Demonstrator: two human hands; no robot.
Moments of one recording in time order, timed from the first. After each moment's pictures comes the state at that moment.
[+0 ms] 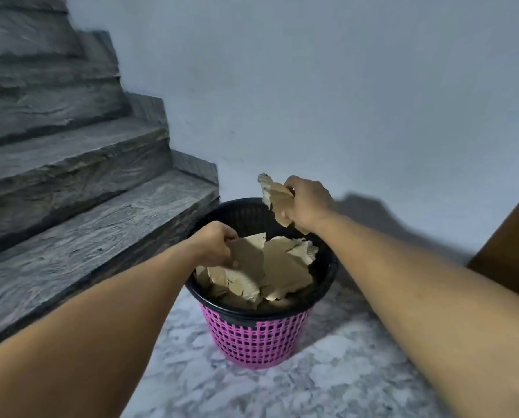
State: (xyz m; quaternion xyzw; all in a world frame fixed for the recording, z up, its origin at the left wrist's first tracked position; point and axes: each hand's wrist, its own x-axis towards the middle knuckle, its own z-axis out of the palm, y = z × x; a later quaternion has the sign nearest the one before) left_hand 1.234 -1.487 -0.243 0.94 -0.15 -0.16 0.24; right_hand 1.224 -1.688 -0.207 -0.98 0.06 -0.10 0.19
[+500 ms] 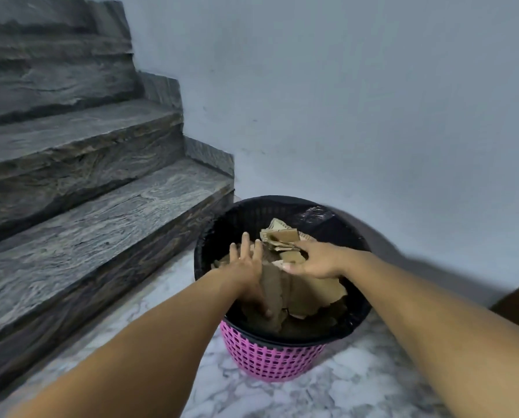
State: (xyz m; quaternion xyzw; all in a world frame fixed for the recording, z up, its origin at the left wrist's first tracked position) left_hand 1.259 -1.496 -0.313 0.95 -0.17 -0.25 0.05; right_hand 1.248 -1.673 -0.282 -0.96 0.00 0.25 0.14
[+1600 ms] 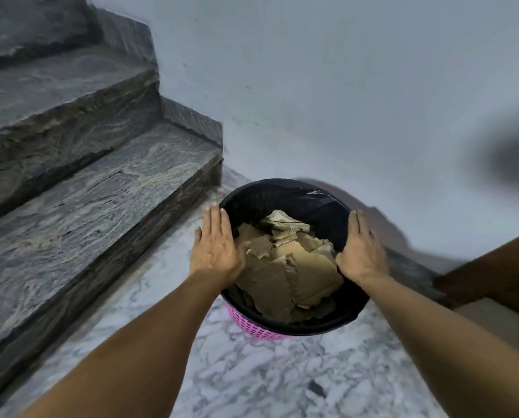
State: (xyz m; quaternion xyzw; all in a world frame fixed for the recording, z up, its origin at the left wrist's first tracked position) left_hand 1.286 -1.441 -0.319 0.98 -0.12 -0.05 0.15; right_hand 1.219 -1.696 -0.298 -0.97 0.24 0.02 0.09
